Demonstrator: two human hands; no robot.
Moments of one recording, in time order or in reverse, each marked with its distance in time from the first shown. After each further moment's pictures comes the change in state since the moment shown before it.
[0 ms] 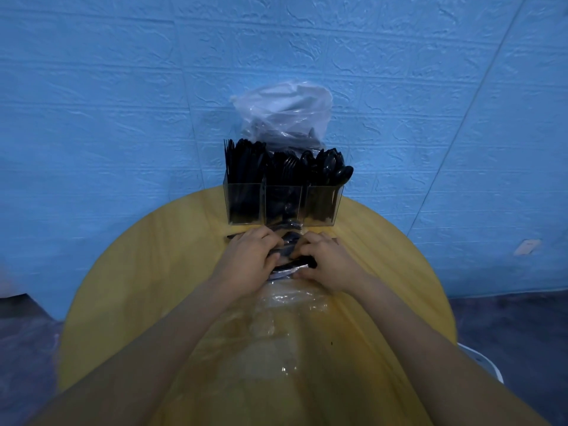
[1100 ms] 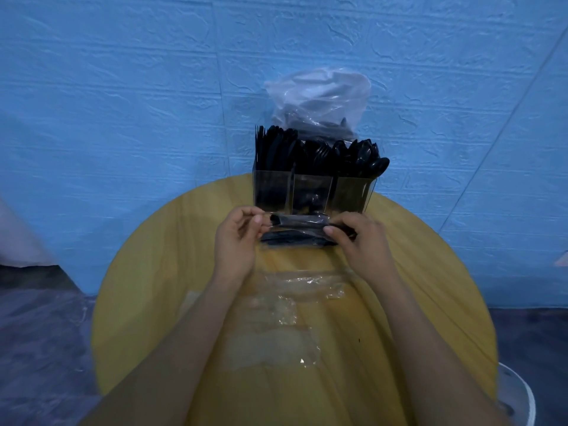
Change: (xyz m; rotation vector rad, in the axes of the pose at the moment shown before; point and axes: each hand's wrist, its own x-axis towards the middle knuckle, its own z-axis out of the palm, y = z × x) left_hand -0.017 -0.028 0.006 -1.054 0.599 -0.365; right_hand 0.004 -0.005 0.004 0.359 0.520 0.029
